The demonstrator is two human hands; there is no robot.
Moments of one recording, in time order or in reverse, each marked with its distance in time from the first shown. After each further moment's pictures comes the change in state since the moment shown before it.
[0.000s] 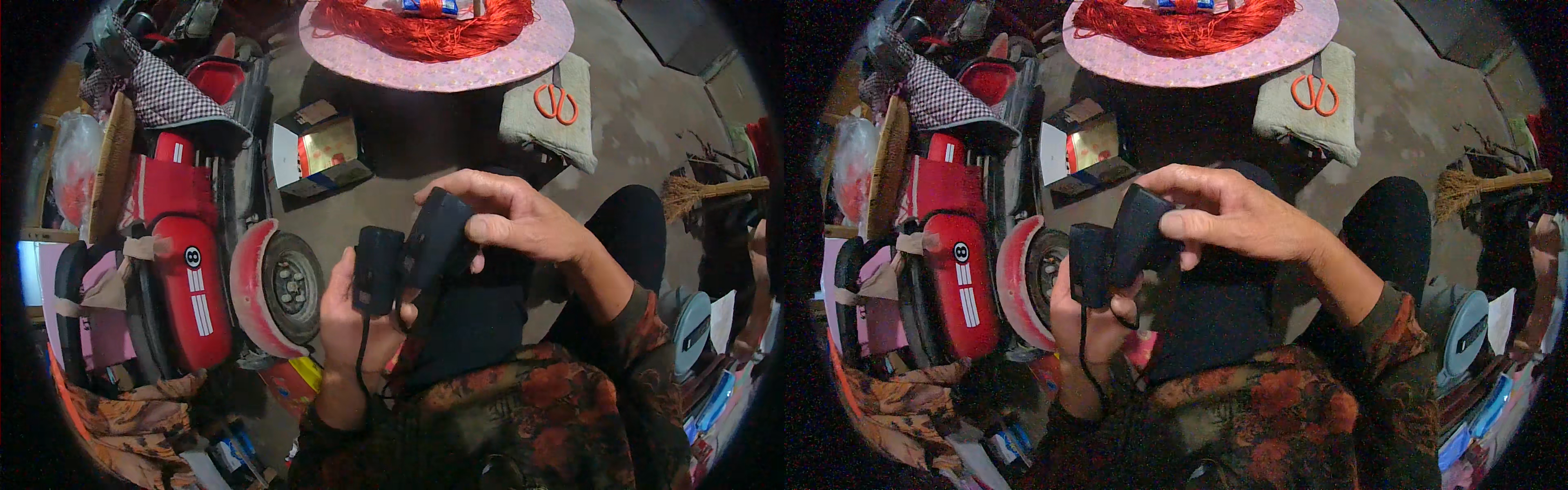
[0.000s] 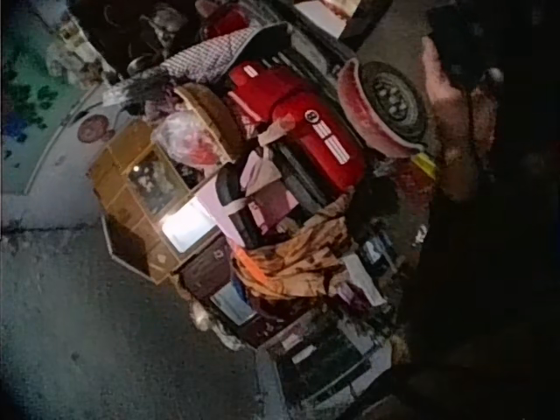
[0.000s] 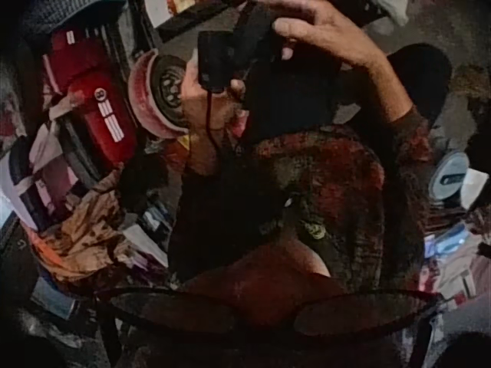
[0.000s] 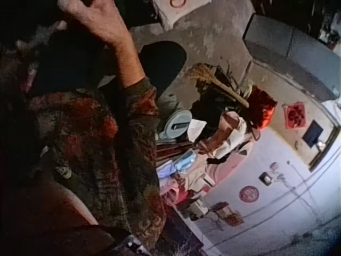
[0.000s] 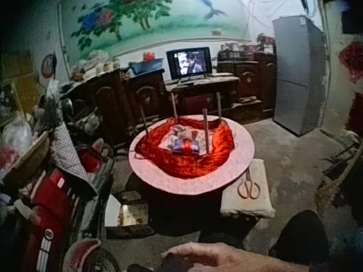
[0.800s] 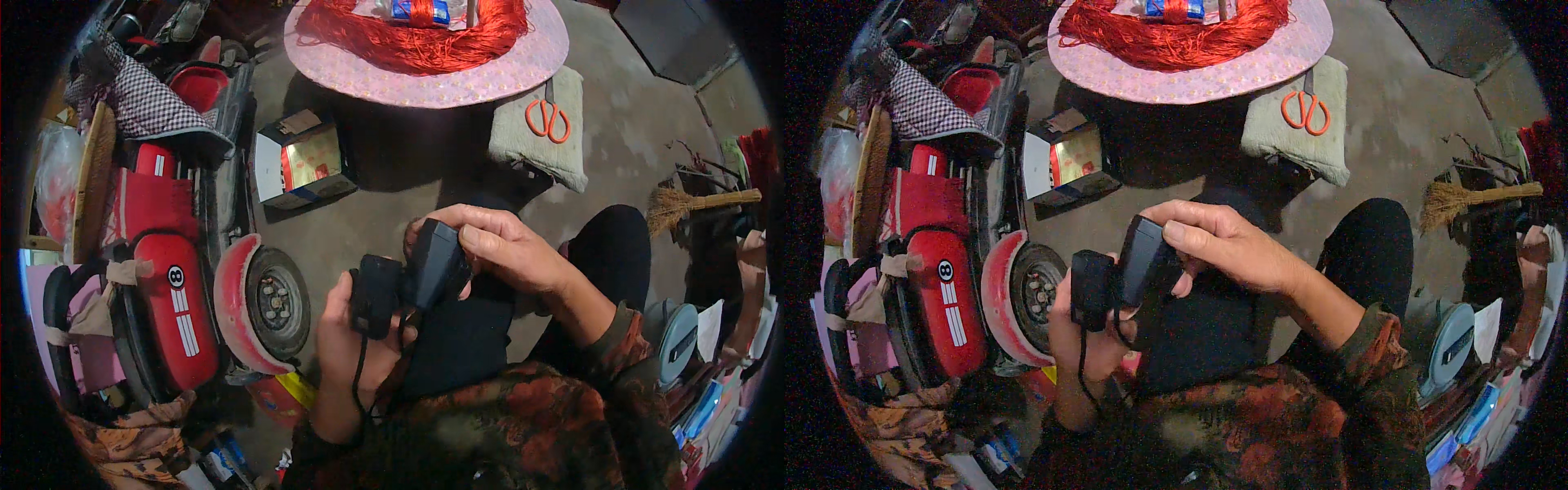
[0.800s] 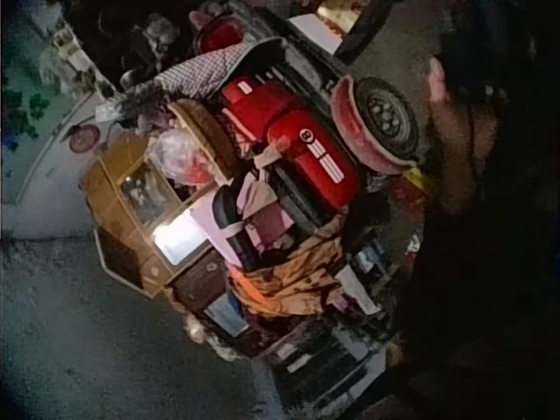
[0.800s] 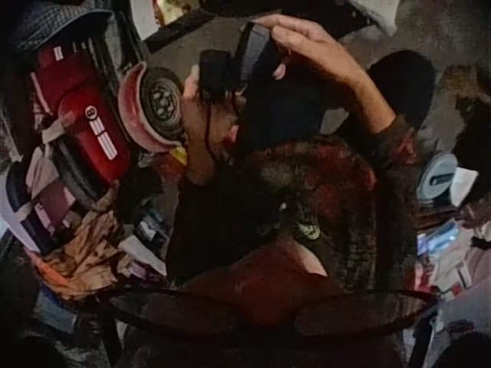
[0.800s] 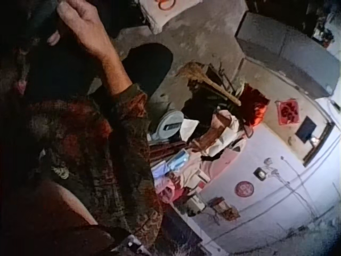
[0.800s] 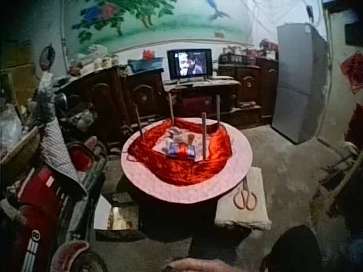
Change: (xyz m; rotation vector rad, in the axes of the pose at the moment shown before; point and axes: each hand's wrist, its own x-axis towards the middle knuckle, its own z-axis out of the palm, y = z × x) left_hand 0.026 0.001 0.003 -0.145 0.110 -0.185; right_hand 0.004 0.019 -0.014 0.114 0.145 0.078
